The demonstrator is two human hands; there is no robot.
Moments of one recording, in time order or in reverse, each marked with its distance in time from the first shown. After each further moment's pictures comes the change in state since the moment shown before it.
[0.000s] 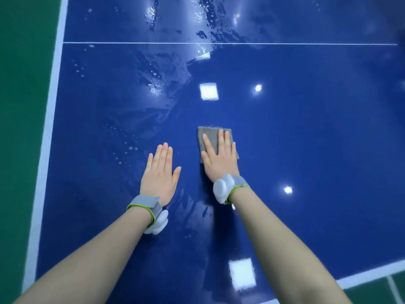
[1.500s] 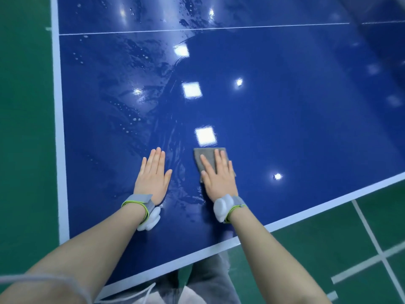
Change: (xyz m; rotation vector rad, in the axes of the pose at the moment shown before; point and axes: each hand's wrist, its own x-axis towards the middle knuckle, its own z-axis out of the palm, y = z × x) left_hand -0.114 -0.026 0.006 -0.081 -0.080 0.122; right_hand -0.169 -0.012 0.052 0.046 0.017 0.037
